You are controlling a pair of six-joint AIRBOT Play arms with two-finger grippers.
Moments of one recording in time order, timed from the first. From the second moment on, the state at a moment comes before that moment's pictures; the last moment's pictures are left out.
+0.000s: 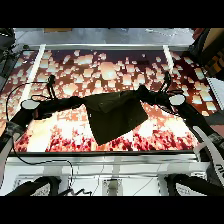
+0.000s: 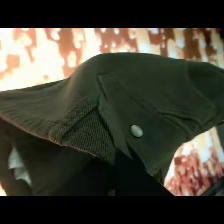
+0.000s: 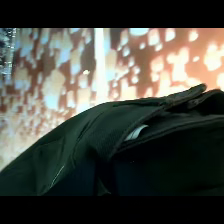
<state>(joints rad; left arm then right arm) -0.05 -1.20 0.87 0.39 -0.82 -0.92 0.19 -1.28 0.97 -0.61 0.50 1.44</state>
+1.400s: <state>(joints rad) -0.38 -1.26 0.86 0.87 -1.09 -1.35 -0.21 -1.69 1.28 -0.95 1.29 1.27</state>
